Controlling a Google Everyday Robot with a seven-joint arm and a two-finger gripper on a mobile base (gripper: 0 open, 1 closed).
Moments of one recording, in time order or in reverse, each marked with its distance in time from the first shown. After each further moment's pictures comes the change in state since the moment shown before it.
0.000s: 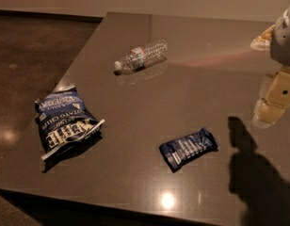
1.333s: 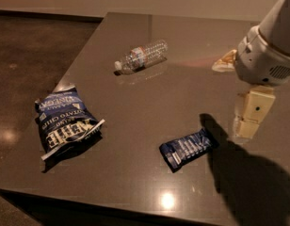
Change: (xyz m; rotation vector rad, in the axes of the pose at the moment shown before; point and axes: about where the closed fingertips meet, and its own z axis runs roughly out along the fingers) arm -0.035 0.027 0.047 -0.177 -0.096 -0.196
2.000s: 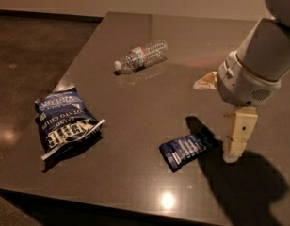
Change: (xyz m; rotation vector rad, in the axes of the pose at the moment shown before) arm -0.013 0.021 0.043 -0.077 -0.032 -0.147
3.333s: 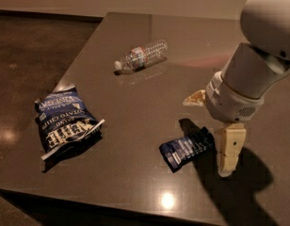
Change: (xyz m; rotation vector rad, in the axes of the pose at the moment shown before) arm -0.005 0.015 0.039 -0.076 0.002 -0.085
